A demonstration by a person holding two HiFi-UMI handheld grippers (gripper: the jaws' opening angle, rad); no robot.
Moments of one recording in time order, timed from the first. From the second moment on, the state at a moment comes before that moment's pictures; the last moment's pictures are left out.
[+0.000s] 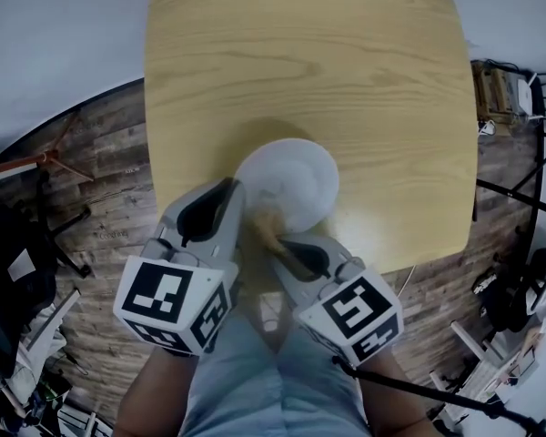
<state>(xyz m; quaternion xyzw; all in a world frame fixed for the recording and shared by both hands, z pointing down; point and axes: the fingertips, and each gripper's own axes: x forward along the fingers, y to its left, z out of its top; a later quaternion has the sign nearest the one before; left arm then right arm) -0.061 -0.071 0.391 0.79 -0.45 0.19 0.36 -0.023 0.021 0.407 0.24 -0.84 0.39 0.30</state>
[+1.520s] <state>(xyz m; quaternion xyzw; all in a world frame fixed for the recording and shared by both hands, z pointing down) -0.084 0.042 0.220 0.76 -0.63 0.13 0.10 0.009 0.070 0.259 0.24 -0.93 0.21 0.20</state>
